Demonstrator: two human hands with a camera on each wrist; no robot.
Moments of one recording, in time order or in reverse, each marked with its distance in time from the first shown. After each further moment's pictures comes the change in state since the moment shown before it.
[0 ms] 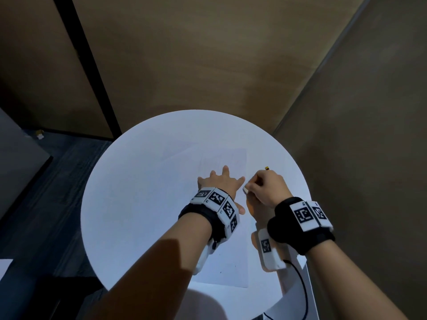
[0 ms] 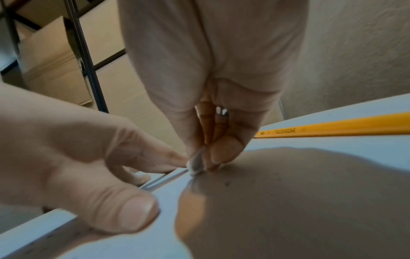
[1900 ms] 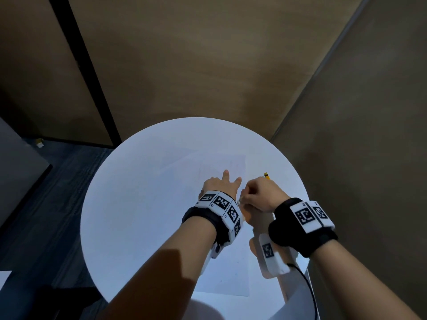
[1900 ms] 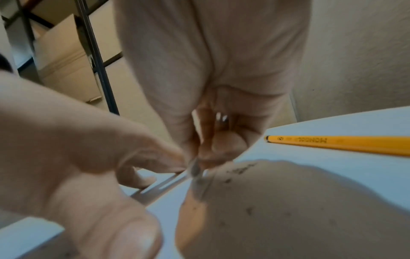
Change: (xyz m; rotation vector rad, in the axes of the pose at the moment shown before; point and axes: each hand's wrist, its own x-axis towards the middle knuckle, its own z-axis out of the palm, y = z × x) left_hand 0.016 0.000 0.005 0.109 0.117 -0.027; right_hand 0.004 -0.012 -0.004 -0.073 -0.198 0.002
